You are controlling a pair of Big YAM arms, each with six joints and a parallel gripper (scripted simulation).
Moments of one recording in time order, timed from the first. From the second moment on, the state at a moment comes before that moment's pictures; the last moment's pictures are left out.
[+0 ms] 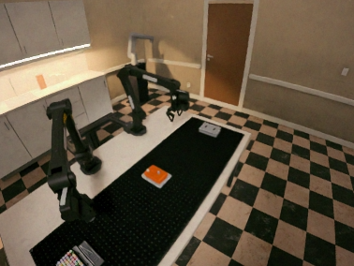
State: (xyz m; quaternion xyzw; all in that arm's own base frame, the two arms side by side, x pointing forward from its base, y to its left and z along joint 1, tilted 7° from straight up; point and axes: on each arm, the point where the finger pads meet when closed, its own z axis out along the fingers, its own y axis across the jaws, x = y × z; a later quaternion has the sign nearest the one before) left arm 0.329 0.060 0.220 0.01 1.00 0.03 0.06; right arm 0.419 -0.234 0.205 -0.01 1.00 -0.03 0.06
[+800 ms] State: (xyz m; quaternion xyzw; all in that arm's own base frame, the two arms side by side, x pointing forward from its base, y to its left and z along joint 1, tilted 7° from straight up) left arm 0.329 0.060 0.220 0.01 1.00 0.03 0.06; right arm 0.460 -0.314 0.196 0.00 1.00 -0.03 0.06
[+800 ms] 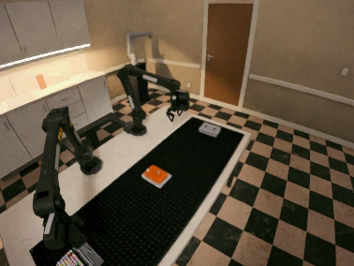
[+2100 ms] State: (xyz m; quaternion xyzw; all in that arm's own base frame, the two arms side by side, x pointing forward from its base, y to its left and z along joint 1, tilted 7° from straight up) left arm 0.329 0.060 0.220 0.01 1.00 0.03 0.06; right arm 0.475 -0.334 0.191 -0.01 1.00 -0.03 0.05
